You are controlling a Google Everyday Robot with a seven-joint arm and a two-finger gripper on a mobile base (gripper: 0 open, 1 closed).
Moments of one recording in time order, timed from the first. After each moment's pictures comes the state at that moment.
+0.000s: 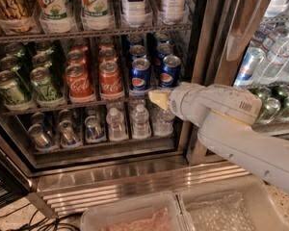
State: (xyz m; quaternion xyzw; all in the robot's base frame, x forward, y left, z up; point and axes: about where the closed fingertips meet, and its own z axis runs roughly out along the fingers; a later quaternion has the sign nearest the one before) arm 0.615 -0.089 0.837 -0.16 0.82 0.08 0.54
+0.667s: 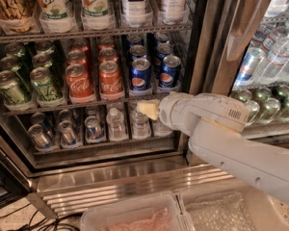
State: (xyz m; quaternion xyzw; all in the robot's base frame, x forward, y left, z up) arm 0.598 -0.053 0.817 -0.18 0.83 0.11 0.52
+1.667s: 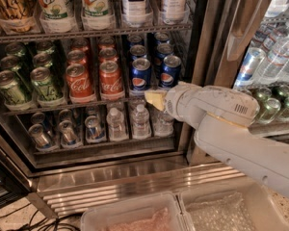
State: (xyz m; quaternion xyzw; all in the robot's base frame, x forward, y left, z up) arm 0.608 -0.071 0.844 -0.16 0.82 0.08 0.54
